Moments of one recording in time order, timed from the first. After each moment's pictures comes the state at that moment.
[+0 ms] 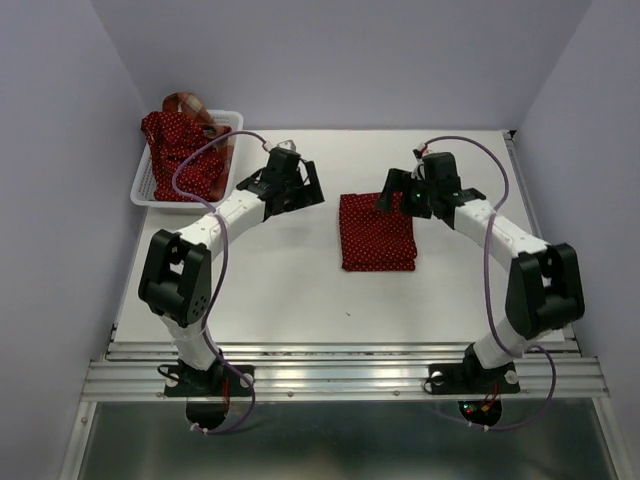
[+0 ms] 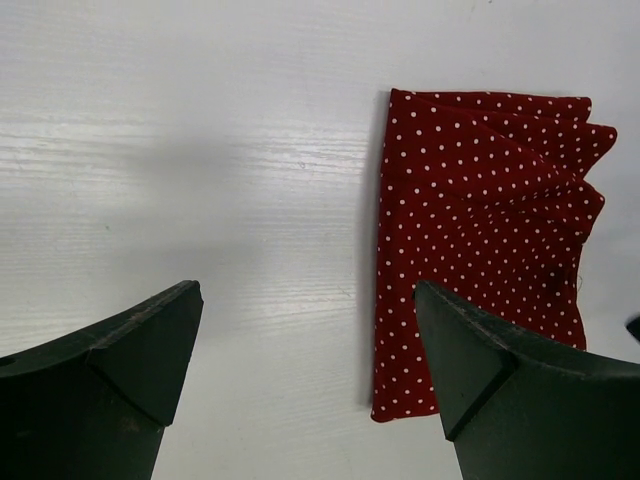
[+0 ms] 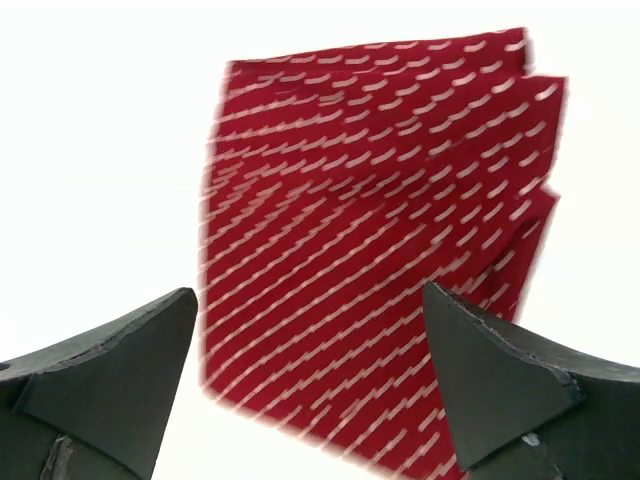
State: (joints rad) left arm -0.48 1.75 1.34 -0.36 -0.06 -0.63; right arm 0.25 1.71 1.21 -0.25 -0.25 0.40
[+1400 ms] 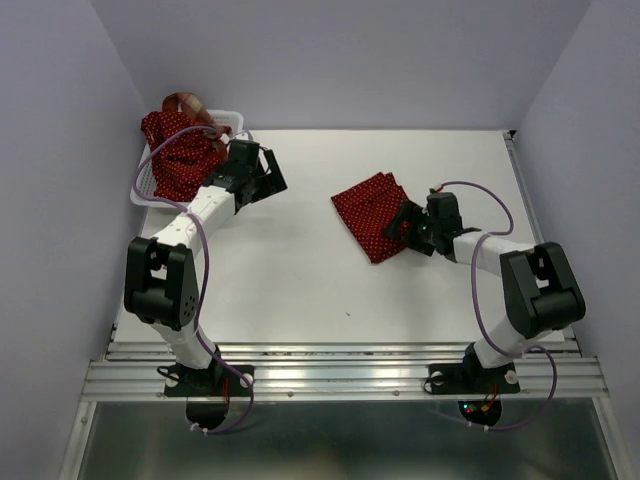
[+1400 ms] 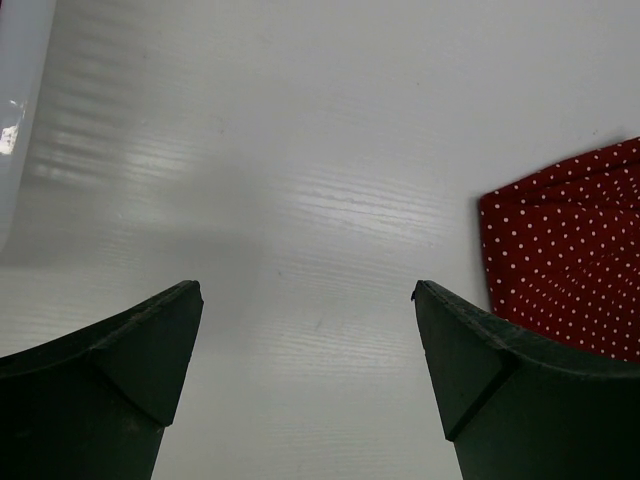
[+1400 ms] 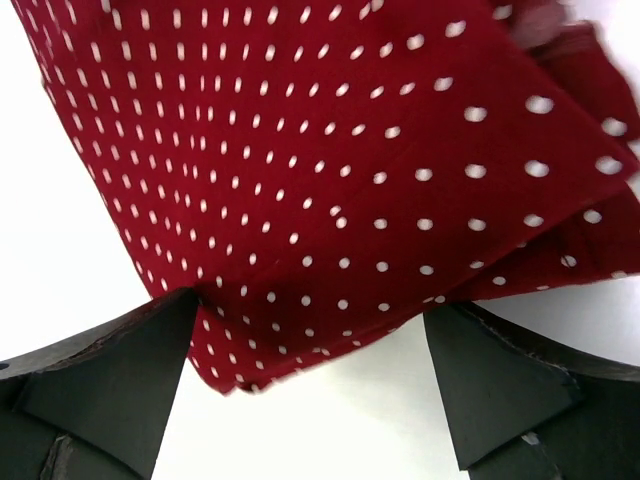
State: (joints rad) left arm -0.28 1.68 1.30 -0.36 -0.10 -0.56; right arm 0.27 1.58 0.77 0.02 -0.11 0.67
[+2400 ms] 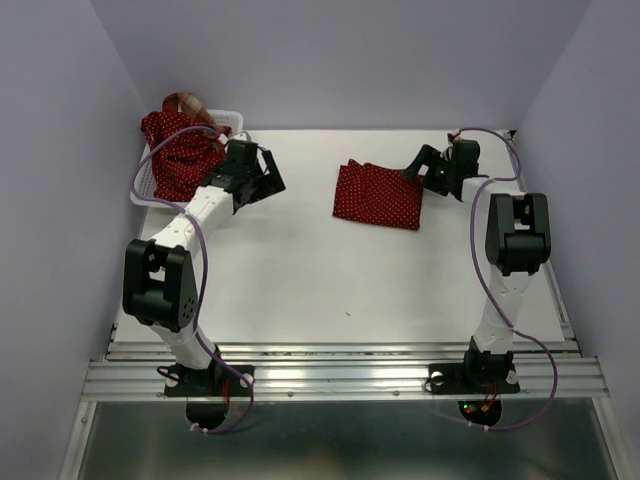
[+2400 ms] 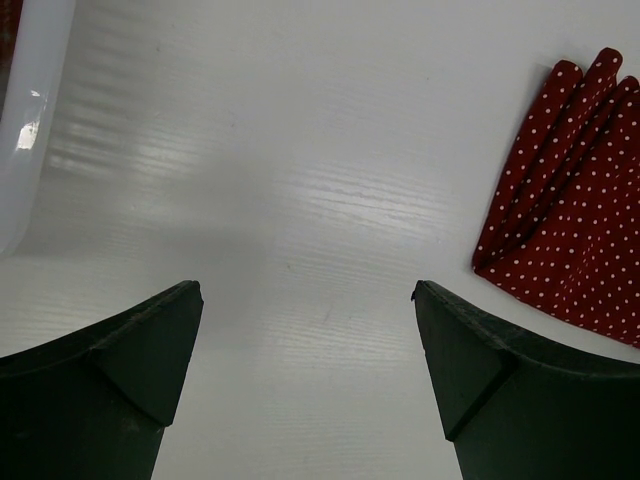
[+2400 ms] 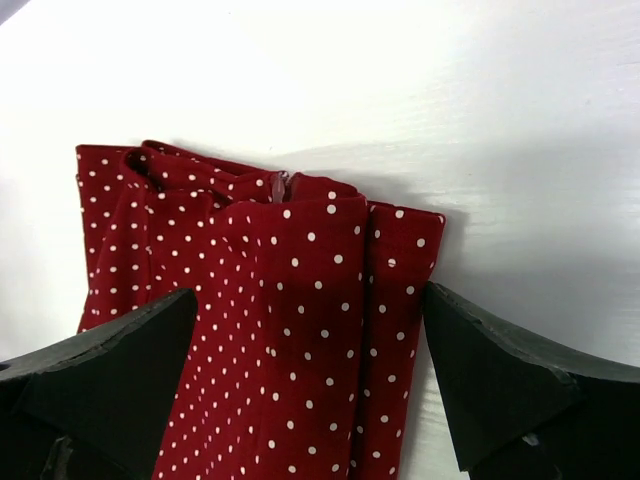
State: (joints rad) left arm -0.27 1.67 1.30 -0.39 -0.11 -0.56; right arm -0.01 2.12 1.43 0.09 -0.37 0.48
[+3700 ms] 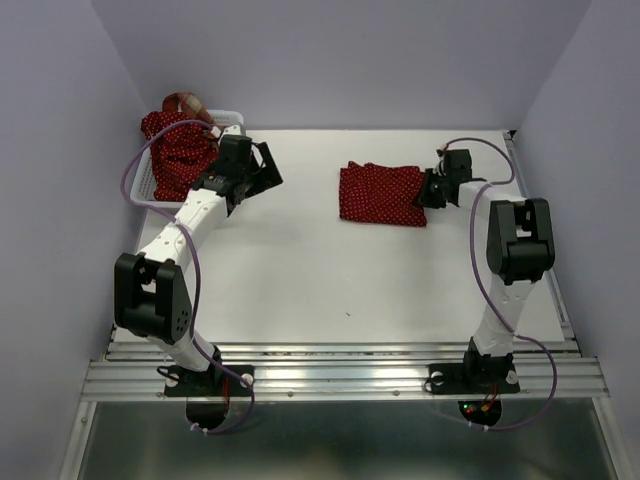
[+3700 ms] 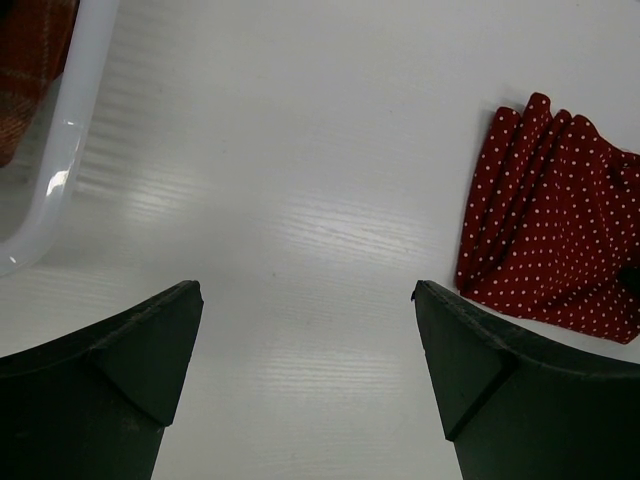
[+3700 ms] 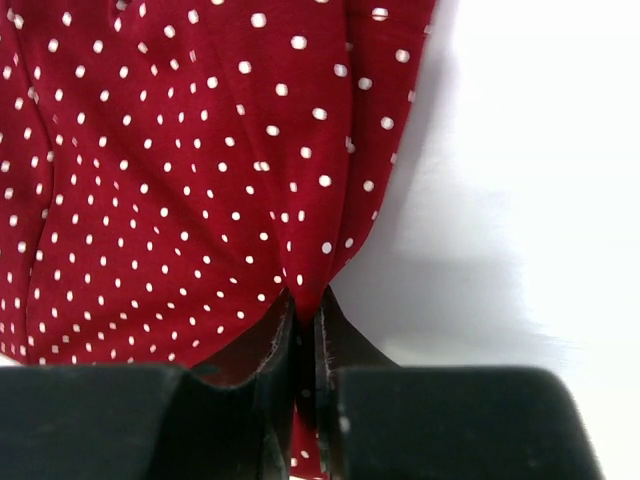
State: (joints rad) left arm -0.27 1.58 1.30 -0.38 -0.11 -0.55; right arm 0.04 2.02 1.33 -0.16 -0.23 0.34
